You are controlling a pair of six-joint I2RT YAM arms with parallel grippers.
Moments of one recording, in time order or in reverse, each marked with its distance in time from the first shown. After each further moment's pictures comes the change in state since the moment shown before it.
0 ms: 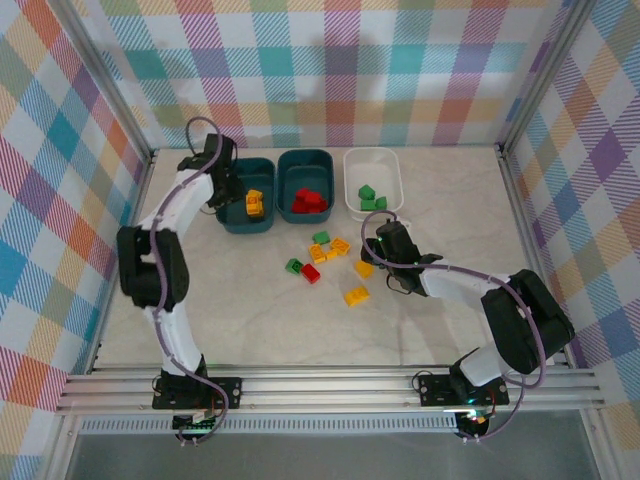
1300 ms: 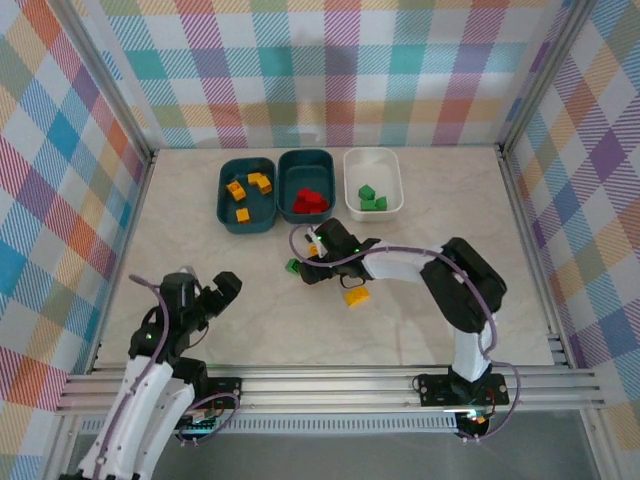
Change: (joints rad) left arm -0.013 -1.514 -1.331 0.190 0.255 -0.394; right arm 0.240 0.409 0.421 -0.164 -0.323 -0.382
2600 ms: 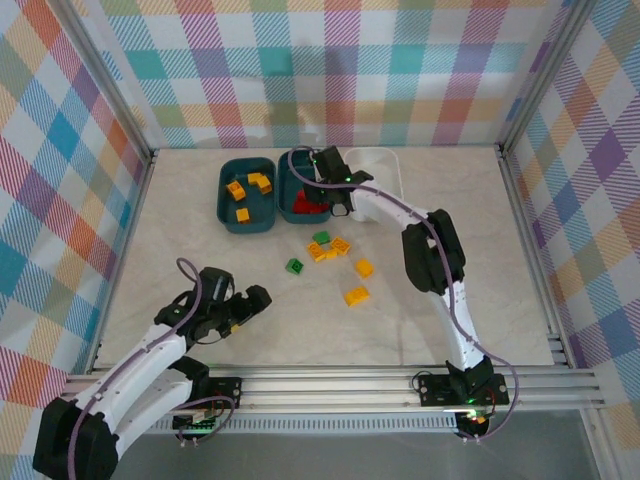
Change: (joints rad) left arm -0.267 0.362 0.025 0.108 0.061 -0.014; right arm -0.212 0.394 0.834 -0.298 0.134 -0.026
